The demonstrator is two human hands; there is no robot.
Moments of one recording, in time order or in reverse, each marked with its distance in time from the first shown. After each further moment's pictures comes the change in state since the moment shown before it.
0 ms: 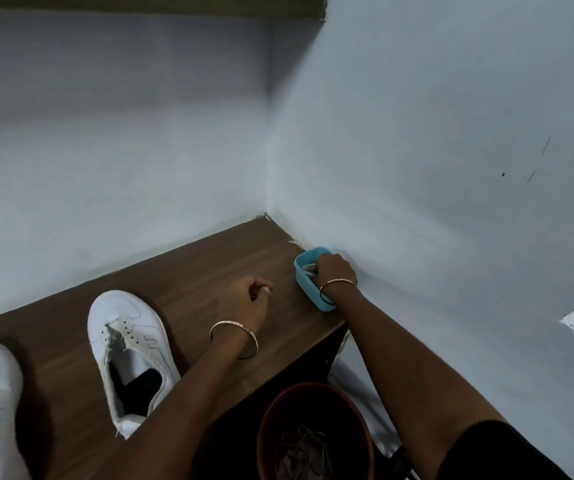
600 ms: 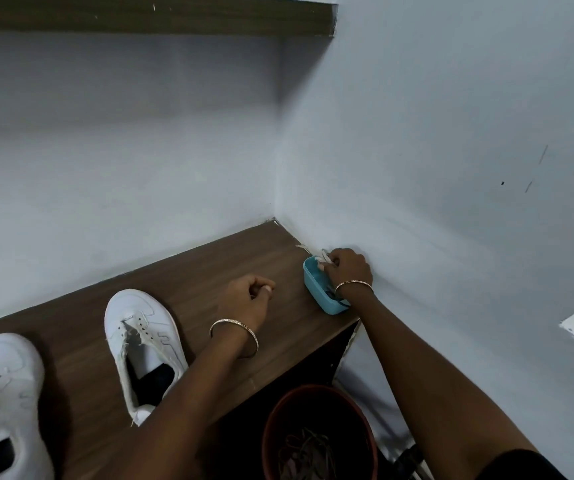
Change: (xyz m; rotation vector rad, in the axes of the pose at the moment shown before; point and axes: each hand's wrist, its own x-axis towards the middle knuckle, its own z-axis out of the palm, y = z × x) left_hand -0.009 0.014 -0.019 -0.094 0.027 -0.061; right_hand -0.007 0.011 -0.013 0.381 0.152 0.071
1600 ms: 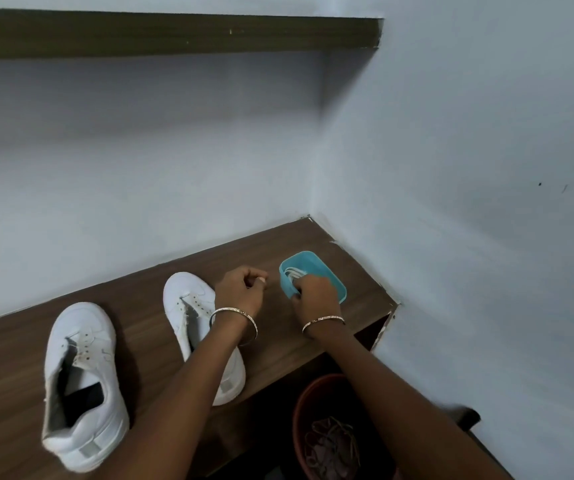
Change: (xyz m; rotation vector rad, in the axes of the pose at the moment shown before) left_hand -0.023 0.002 -0.080 0.091 0.148 -0.077; right_hand -0.121 -0.099 0.045 -0.119 -0.089 -0.330
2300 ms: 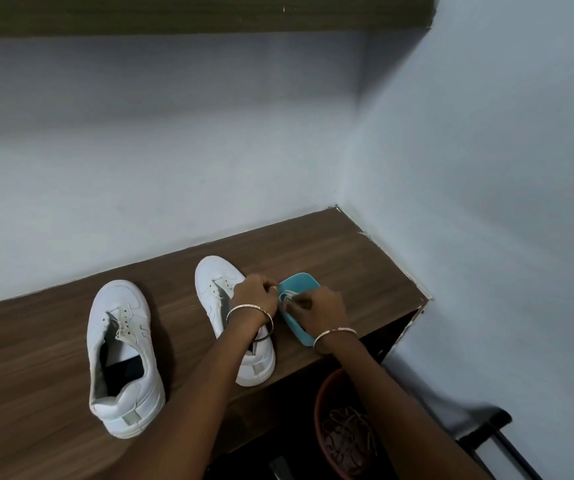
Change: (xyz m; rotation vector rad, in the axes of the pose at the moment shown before) left_hand -0.004 -0.029 -0.027 0.366 -0.155 -0.075; right_hand -0.036 -0.034 0.027 0.171 -0.132 0.005
